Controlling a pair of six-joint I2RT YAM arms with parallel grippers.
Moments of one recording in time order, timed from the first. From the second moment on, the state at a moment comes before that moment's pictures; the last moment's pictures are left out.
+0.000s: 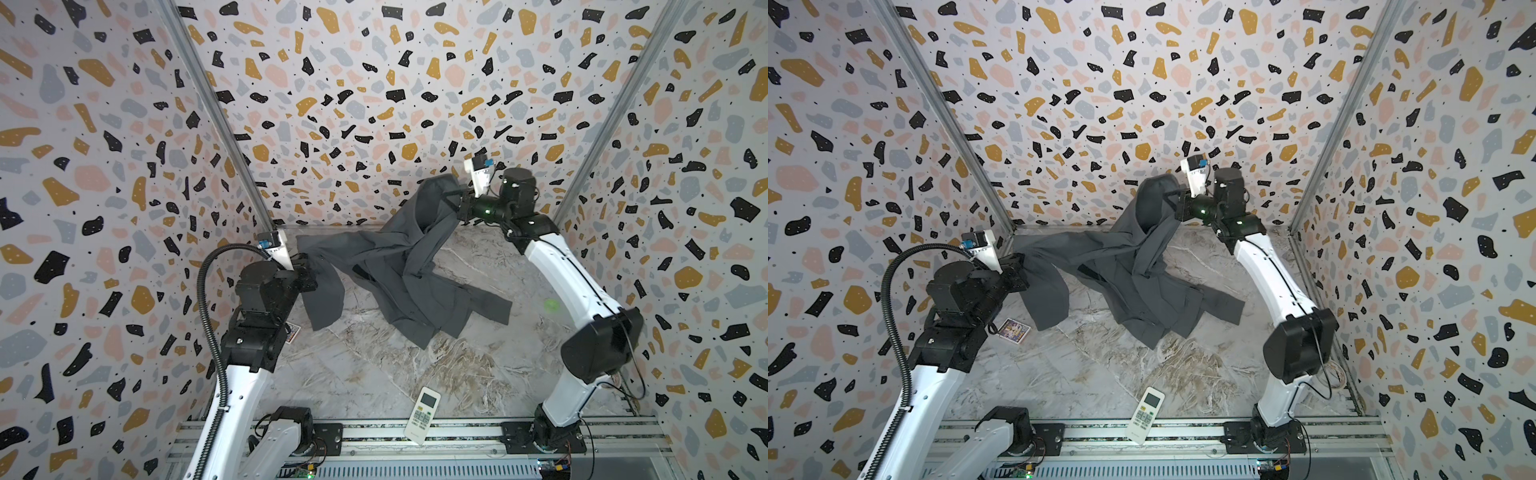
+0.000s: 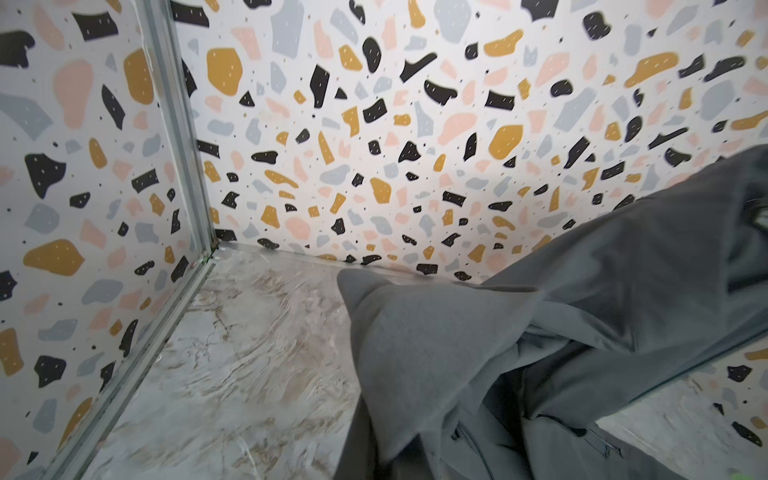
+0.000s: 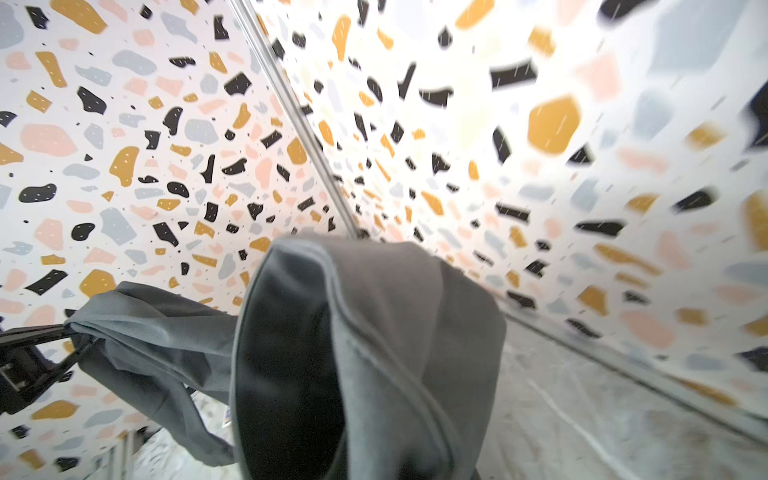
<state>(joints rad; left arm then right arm) -0.08 0.82 1.00 -0.37 0.00 -0.25 0.34 1.69 1.83 -0.27 -0.57 0.20</state>
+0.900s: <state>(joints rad) -0.08 1.19 1.44 -0.43 0.09 -0.19 0.32 1.69 2.31 -0.64 0.08 0.02</state>
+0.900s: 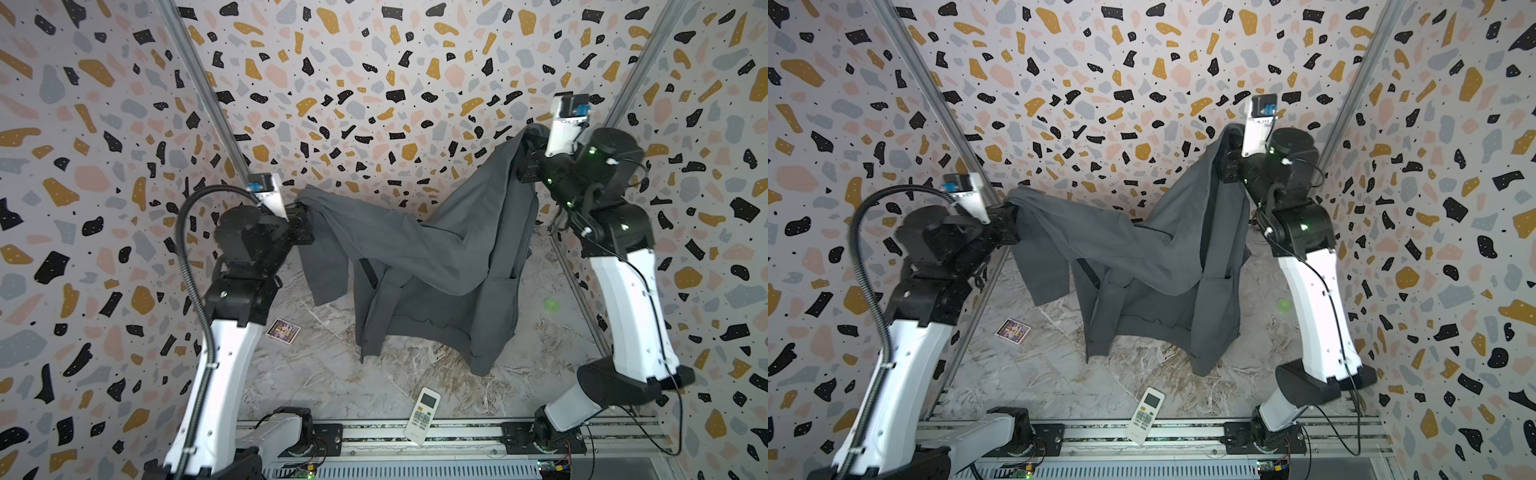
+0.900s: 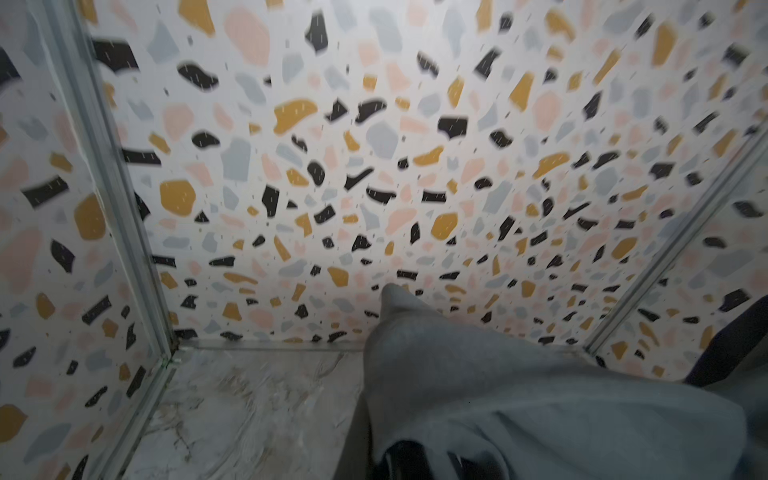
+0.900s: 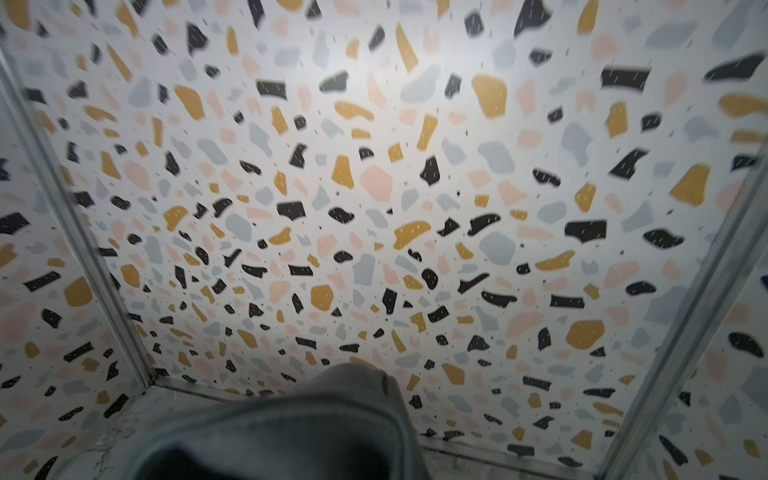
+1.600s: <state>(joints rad) -0.08 1.35 1.13 -0.31 0.00 -0.22 0.12 1.56 1.48 -0.60 -0.22 0.23</state>
